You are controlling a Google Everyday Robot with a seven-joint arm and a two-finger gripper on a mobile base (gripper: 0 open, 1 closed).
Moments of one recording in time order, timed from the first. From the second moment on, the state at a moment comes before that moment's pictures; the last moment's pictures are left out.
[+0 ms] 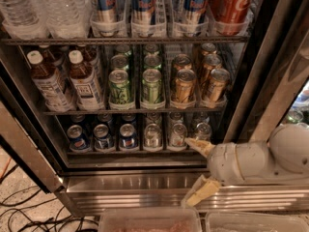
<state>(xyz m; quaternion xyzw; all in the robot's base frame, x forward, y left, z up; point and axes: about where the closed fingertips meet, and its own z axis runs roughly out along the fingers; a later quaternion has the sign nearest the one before) 0.427 -0.097 0.721 -0.59 0.66 0.26 0.40</state>
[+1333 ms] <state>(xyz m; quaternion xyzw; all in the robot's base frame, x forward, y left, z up) 0.414 0.005 0.656 -0.49 0.69 0.25 0.48</state>
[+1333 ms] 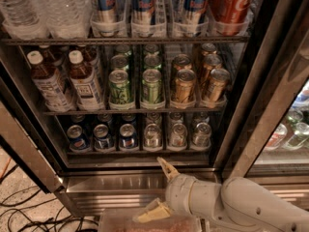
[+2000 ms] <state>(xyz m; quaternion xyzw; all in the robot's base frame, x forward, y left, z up) 0.478 0.020 0.642 -0.47 0.69 0.24 0.50</state>
